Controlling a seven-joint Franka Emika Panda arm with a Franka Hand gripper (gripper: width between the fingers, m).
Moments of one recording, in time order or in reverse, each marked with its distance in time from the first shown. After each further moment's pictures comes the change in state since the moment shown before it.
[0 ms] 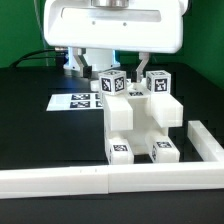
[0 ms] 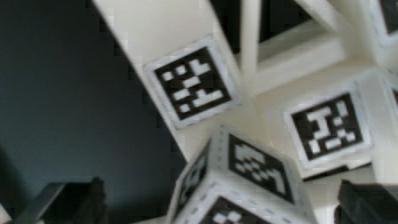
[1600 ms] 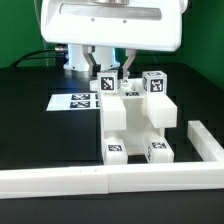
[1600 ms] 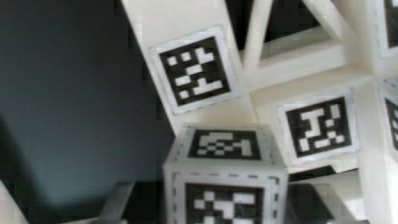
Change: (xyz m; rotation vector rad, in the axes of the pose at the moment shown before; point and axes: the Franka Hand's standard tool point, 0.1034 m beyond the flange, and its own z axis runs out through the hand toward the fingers) arm 0.003 0.002 -0.004 -0.017 0.011 0.083
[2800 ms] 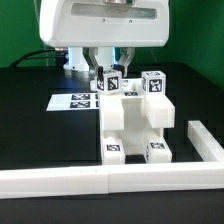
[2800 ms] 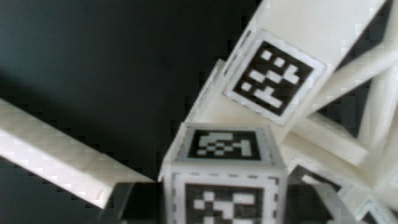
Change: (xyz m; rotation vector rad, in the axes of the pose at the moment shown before) arm 0.001 0.001 0.000 -0.004 0.000 -0.766
